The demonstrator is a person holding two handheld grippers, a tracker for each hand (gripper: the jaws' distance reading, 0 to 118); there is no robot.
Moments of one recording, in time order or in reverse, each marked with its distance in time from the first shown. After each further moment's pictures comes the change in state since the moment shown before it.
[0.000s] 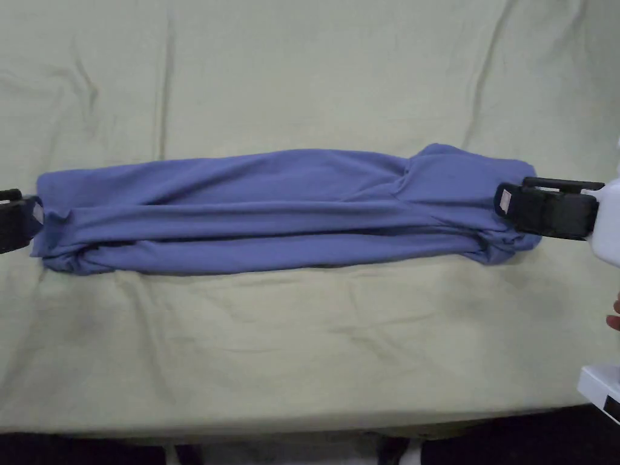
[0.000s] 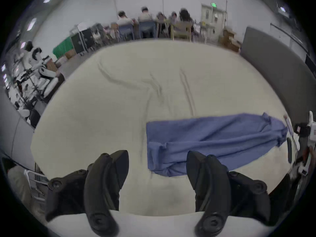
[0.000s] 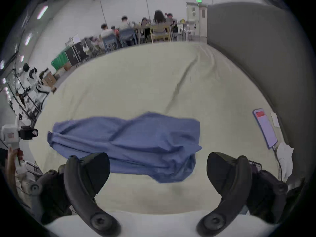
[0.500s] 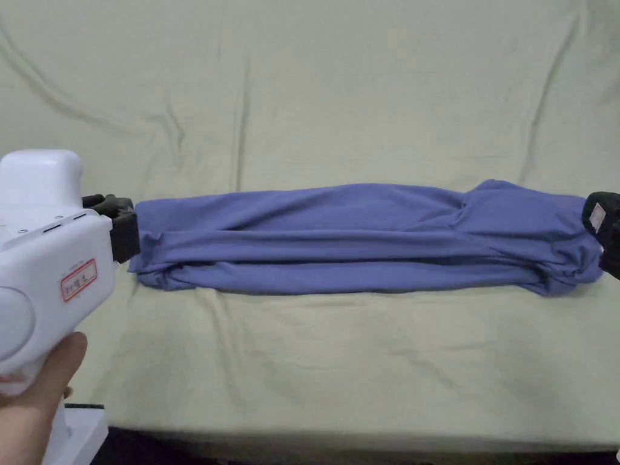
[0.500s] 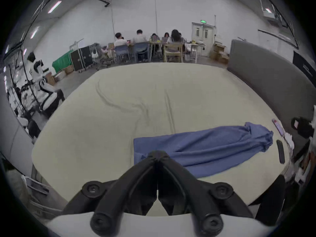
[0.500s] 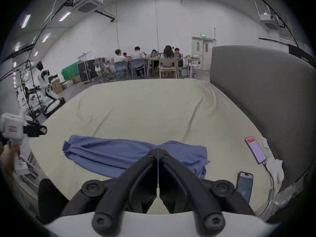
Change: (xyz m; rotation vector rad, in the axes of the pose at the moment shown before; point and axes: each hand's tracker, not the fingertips) left arm 0.029 0.006 0.034 0.095 -0.068 -0.022; right arm -0.066 -0.025 0.073 0.239 0.009 0.098
